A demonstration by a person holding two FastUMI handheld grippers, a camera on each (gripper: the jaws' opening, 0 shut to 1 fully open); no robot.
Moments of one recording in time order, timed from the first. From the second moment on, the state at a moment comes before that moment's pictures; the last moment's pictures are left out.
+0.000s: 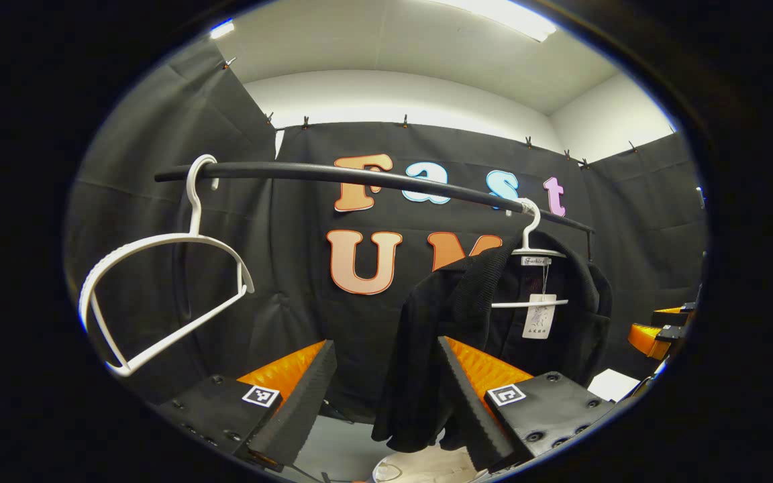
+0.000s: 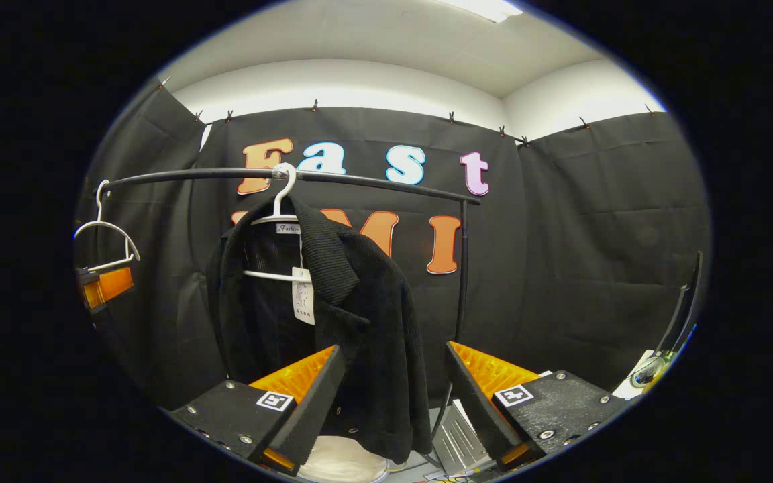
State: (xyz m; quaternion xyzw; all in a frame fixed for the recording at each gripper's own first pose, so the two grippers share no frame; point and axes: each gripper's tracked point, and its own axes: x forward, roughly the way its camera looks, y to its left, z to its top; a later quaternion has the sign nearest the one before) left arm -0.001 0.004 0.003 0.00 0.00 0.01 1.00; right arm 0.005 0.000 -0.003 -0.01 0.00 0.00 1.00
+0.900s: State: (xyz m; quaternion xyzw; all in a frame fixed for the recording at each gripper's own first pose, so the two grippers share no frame) left arm -0.002 0.012 -0.005 0.01 0.01 0.01 1.00; right arm 0.038 0.029 -0.052 0.02 0.06 0.02 1.00
